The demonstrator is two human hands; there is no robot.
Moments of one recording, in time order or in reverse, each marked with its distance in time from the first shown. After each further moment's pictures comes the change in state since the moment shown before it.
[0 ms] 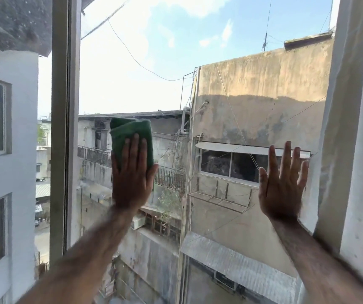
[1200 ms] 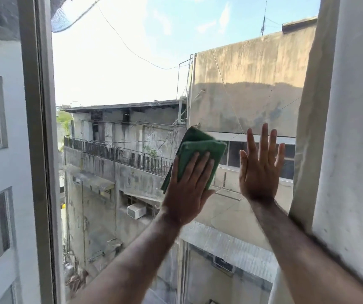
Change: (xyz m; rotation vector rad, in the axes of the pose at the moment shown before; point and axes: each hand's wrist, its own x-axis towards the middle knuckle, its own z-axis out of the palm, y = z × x) left_hand -0.052 0.172 0.028 -0.042 -0.051 0.390; right_hand 0.000 0.007 -0.001 0.061 0.059 -0.017
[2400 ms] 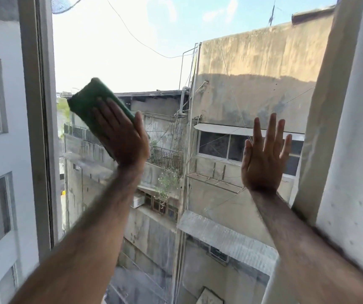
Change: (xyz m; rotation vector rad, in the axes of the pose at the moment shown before) left_hand 0.043 -0.136 -0.034 -0.113 0.202 -0.993; right_hand -0.002 -0.009 -0.002 -0.034 -0.016 0.021
